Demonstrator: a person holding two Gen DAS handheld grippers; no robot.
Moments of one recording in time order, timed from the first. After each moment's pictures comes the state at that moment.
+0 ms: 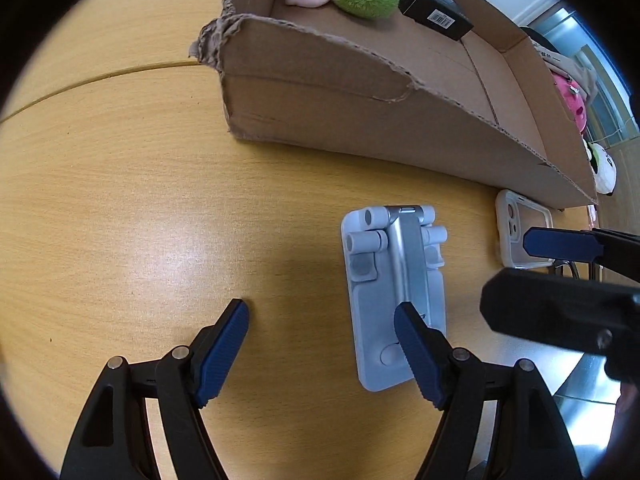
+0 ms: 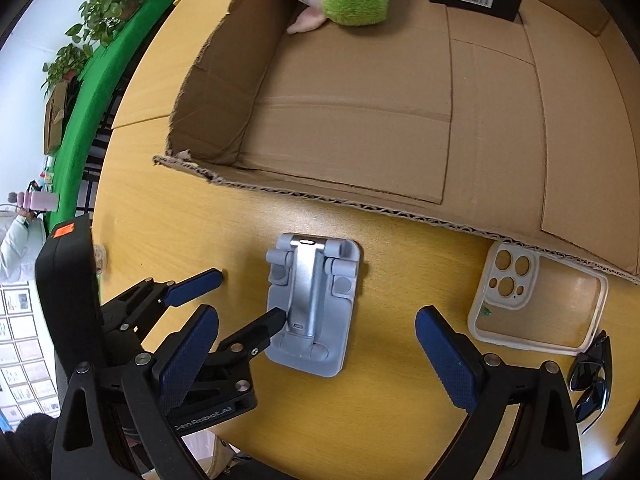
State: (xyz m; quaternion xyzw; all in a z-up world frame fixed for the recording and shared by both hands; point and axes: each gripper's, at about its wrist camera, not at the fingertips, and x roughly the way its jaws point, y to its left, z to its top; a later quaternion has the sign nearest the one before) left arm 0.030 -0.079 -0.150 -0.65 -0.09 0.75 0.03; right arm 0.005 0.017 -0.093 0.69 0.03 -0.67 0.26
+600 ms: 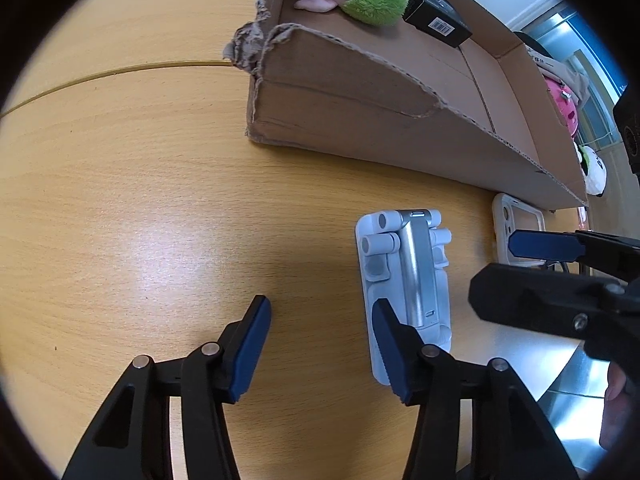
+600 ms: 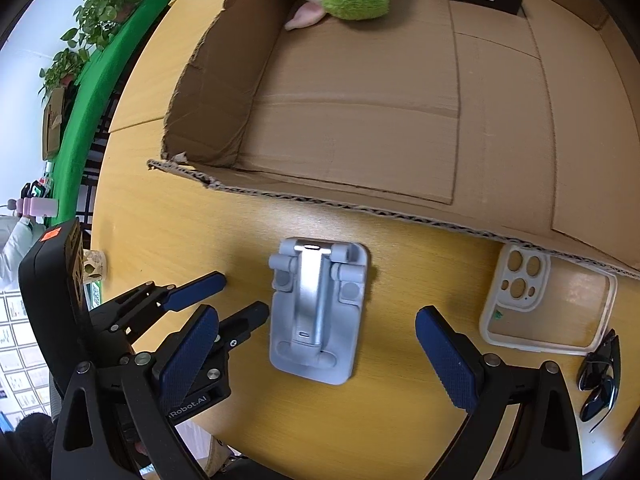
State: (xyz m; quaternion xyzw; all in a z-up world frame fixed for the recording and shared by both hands) left arm 0.033 -0.104 -0.144 -0.65 -0.11 0.75 0.04; right arm 0.005 0.010 -0.098 0.70 0.02 -0.67 0.26
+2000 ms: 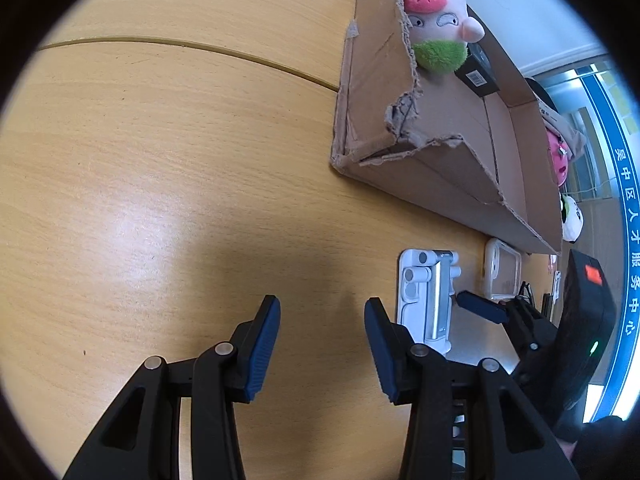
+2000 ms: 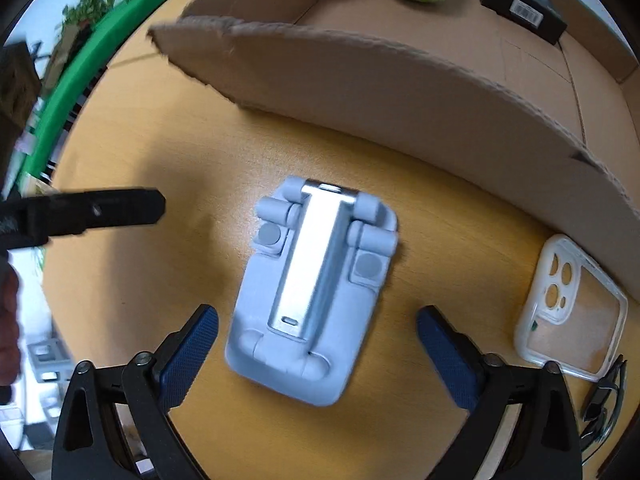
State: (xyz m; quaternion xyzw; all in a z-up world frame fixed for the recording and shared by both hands) left arm 0.017 -0.157 -0.142 -0.65 -0.21 0.73 0.04; right arm 0.059 -0.018 -0.154 0.62 0.17 -0.72 0.27
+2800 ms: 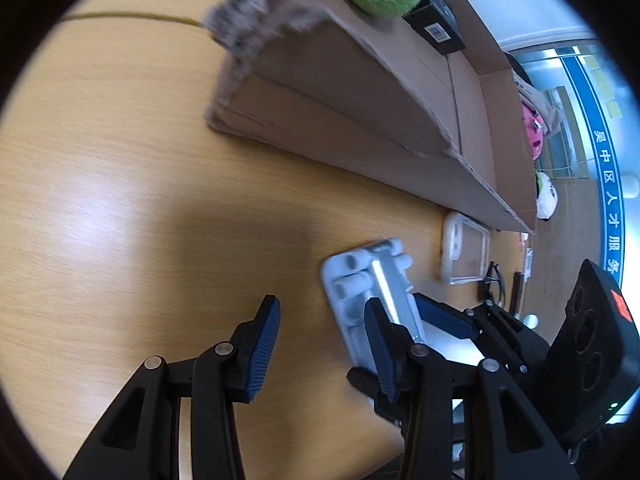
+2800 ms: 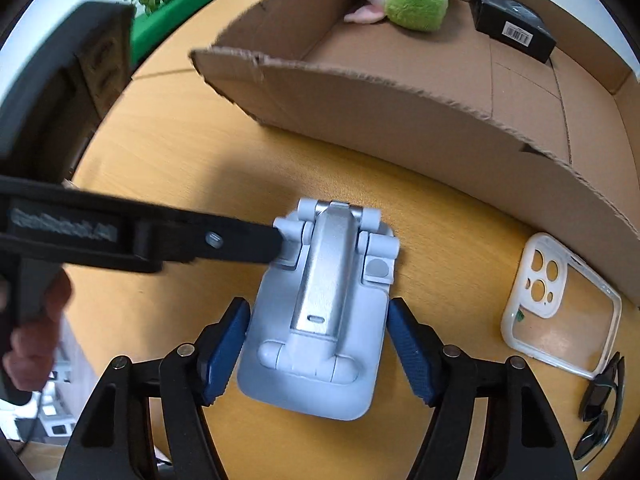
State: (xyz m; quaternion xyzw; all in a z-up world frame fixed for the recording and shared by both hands) left arm 0.004 -0.102 -0.164 -0.67 -0.25 0.69 0.11; right arm 0.063 0.003 -0.131 0.60 0.11 -0.73 0.31
